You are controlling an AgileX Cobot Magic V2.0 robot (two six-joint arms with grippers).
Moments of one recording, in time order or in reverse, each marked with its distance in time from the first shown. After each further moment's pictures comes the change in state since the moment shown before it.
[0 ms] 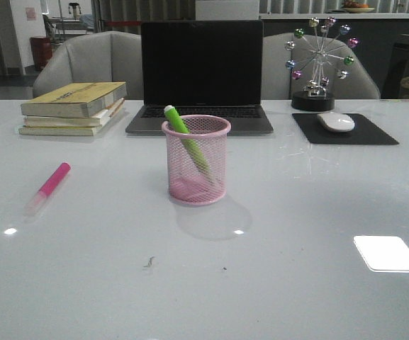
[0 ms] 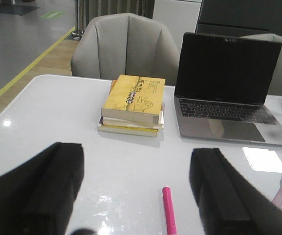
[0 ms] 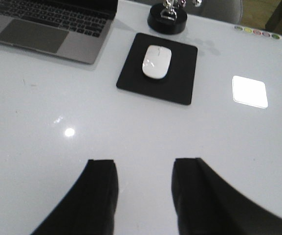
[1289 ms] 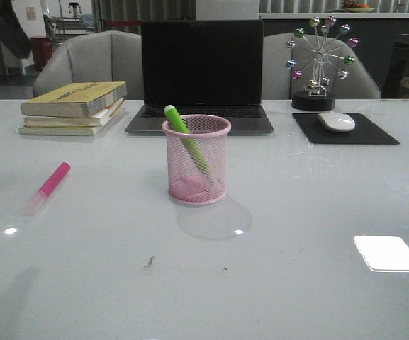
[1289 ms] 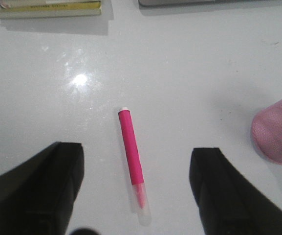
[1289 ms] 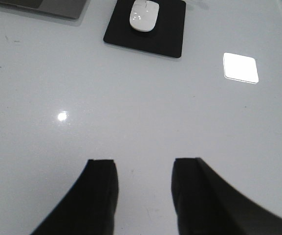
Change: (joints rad) left arm -0.098 0.857 -0.666 0.035 0.474 0.031; right arm -0.062 -0.164 0.197 0.000 0.014 -0.002
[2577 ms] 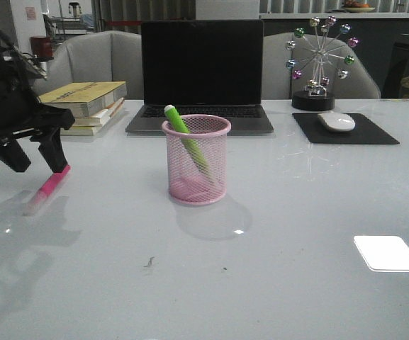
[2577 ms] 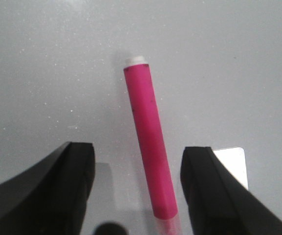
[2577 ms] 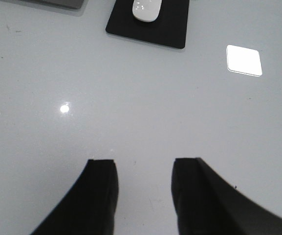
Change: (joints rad) left arm 0.000 0.460 -0.213 0.028 0.113 0.004; right arm 0.000 0.000 0.000 0.000 0.031 0.000
